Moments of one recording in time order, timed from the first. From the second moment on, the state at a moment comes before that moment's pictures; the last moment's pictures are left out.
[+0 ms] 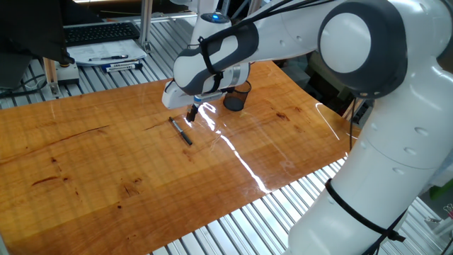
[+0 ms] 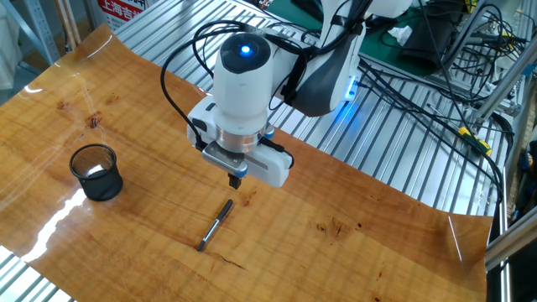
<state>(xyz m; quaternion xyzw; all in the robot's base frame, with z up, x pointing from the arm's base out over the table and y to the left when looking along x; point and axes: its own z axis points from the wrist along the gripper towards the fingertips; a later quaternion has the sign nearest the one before) 0.518 0.000 0.163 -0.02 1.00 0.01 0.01</state>
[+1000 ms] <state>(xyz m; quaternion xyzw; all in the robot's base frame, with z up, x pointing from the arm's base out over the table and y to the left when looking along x) 0.518 -0.001 0.162 0.00 1.00 -0.02 0.01</state>
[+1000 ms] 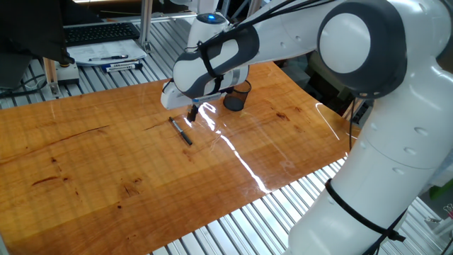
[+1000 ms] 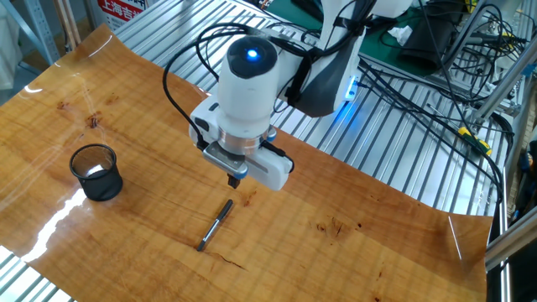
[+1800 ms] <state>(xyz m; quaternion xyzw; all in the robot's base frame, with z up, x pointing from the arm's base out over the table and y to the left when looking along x) 0.515 -0.002 0.159 0.01 1.00 -0.02 -0.01</state>
